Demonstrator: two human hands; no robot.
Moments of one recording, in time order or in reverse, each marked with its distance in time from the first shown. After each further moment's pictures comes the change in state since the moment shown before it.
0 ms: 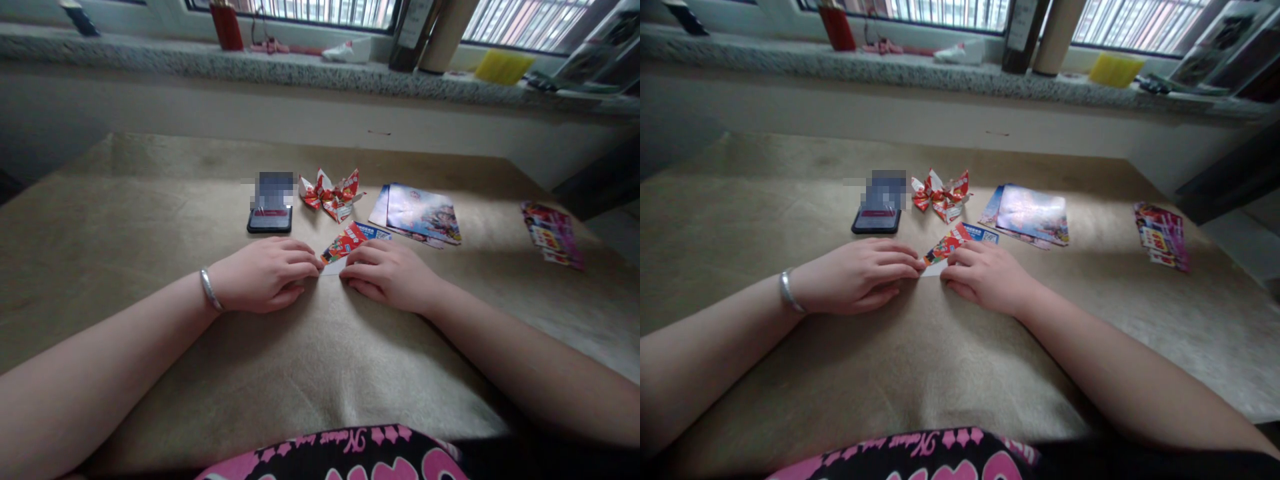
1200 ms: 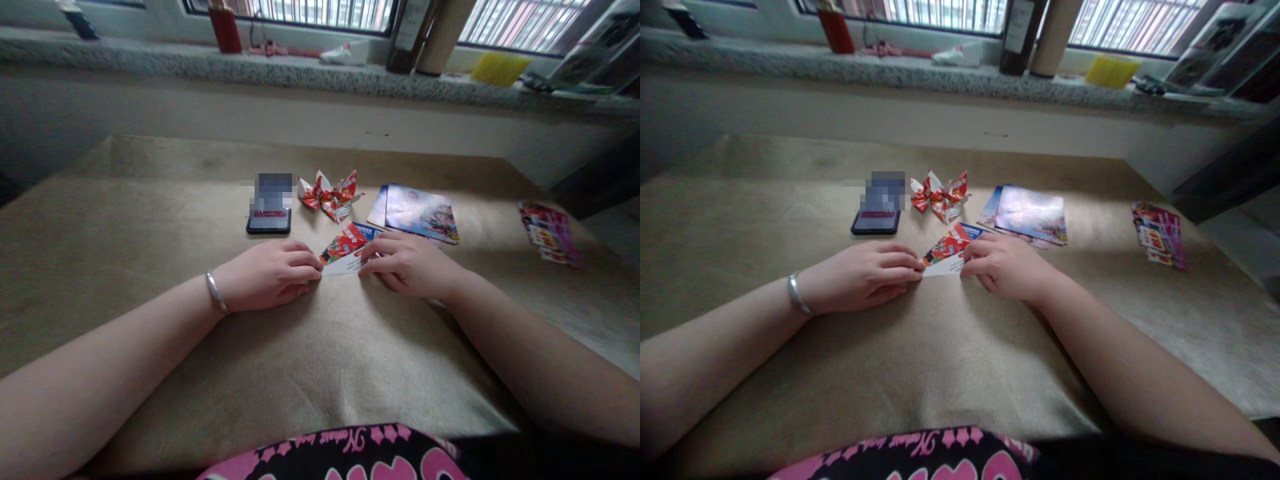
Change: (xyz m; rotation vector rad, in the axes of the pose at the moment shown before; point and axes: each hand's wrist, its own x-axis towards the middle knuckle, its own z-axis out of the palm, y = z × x) left_hand 0.002 0.002 0.007 0.038 0.049 0.028; right_hand -0.014 0.023 -0.018 0.047 -0.056 -0.039
